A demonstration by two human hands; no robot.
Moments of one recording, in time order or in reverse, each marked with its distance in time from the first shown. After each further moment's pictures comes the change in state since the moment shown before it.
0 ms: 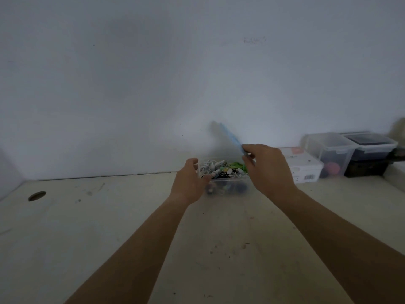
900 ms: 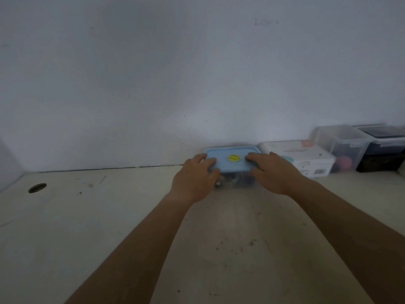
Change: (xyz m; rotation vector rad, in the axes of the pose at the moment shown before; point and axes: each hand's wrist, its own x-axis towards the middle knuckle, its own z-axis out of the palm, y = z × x) left_hand 0.003 -0.013 0.005 0.416 -0.007 0.255; right_hand -0.005 0.029 0.015 -0.169 -0.583 0.080
